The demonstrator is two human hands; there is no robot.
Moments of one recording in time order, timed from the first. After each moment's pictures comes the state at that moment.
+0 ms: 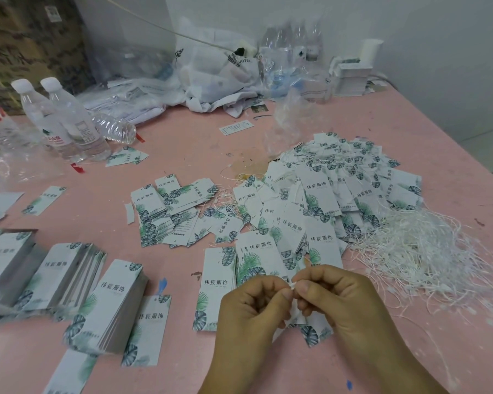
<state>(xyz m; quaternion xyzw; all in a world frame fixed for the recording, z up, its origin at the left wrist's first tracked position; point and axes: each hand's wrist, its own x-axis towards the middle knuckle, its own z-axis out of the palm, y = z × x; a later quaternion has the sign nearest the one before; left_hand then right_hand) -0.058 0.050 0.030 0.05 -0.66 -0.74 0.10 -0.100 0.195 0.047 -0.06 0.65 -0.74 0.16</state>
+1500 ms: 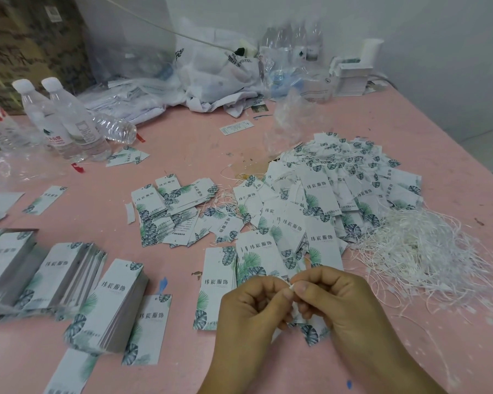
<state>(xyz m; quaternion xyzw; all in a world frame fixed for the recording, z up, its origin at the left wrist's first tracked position) -0.058 0.048 0.022 0.03 -0.63 -0.77 0.08 -0.099 0.191 0.045 -0.04 0.63 -0.75 0.17</state>
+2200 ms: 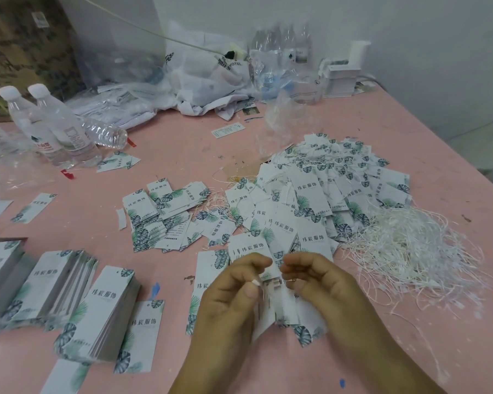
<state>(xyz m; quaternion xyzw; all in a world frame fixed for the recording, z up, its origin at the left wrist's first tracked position) -0.063 0.033 0.035 -0.04 -0.50 -0.86 0.09 -0.104 0.197 0.044 -0.10 0.68 -0.71 0.14</state>
